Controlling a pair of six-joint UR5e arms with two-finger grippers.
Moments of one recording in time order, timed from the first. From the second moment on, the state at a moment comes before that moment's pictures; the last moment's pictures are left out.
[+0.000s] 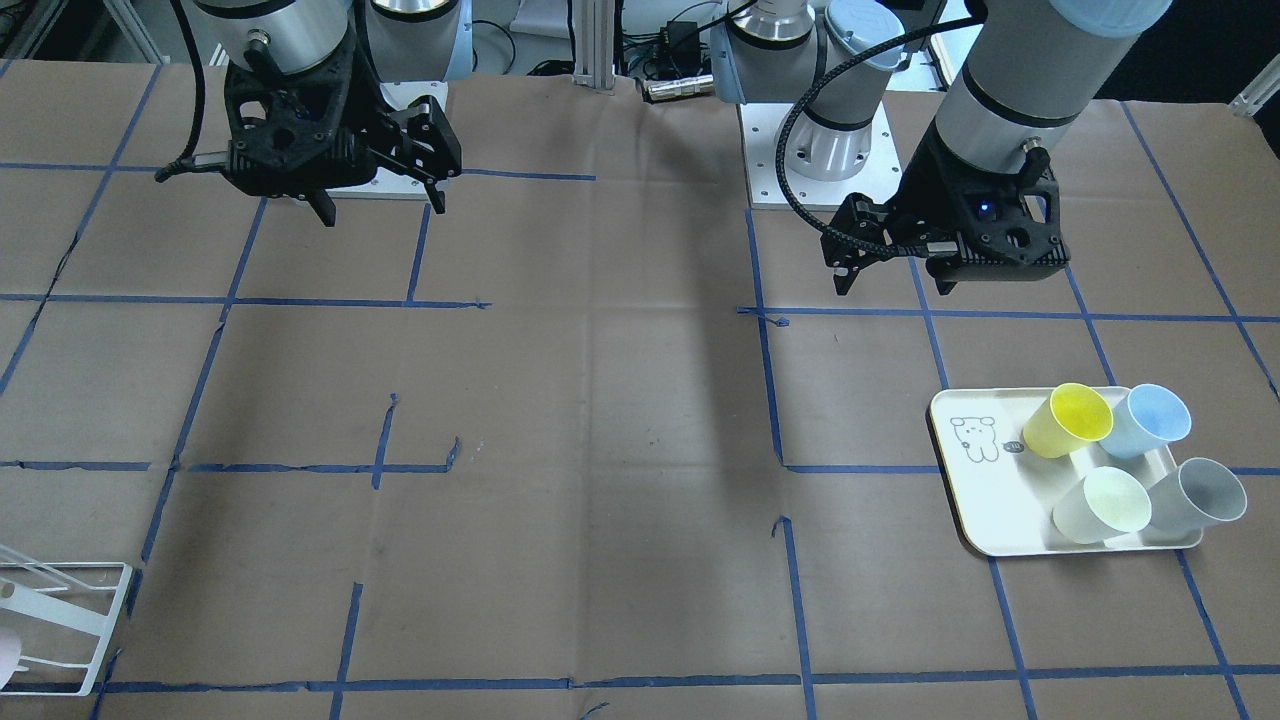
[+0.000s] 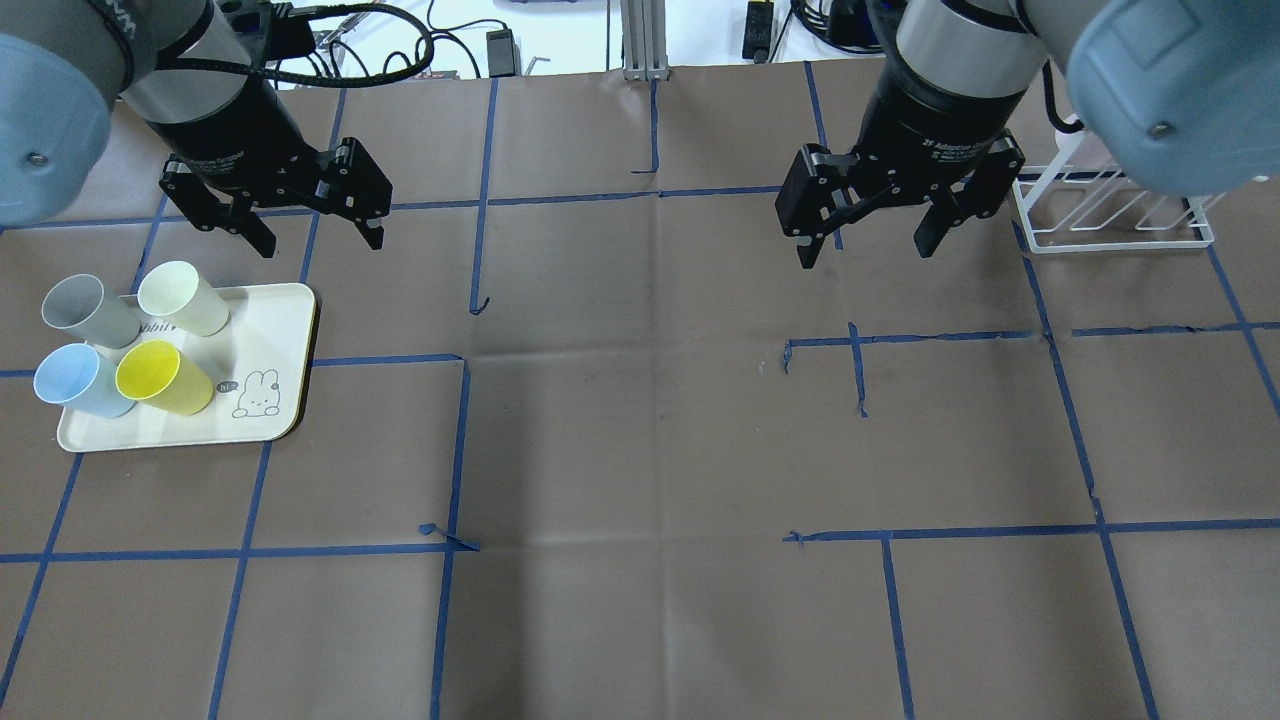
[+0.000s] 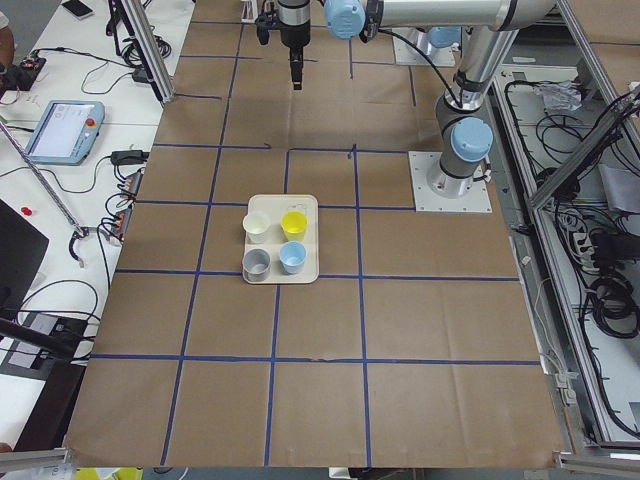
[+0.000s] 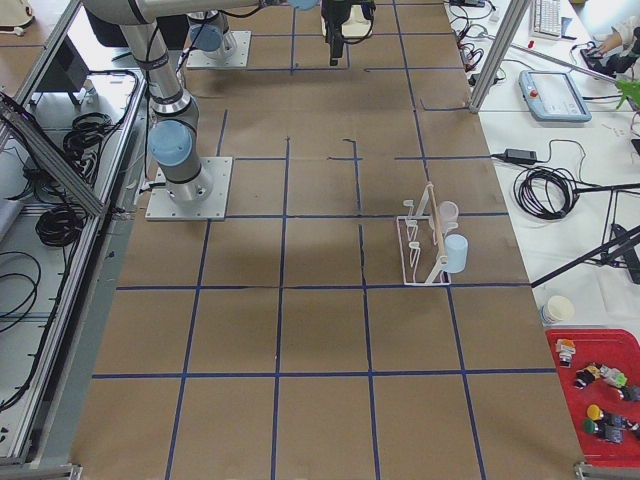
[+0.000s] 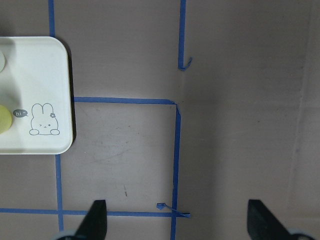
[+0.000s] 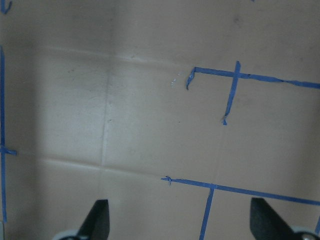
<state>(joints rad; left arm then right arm) -1.52 -1.60 -1.56 -1.56 1.56 0.02 1.67 -1.59 1.53 -1.47 -1.50 0.04</state>
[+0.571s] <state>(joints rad) -1.52 -1.60 -1.56 -1.56 1.56 0.02 1.63 -1.66 1.63 -1.48 -1.53 0.09</state>
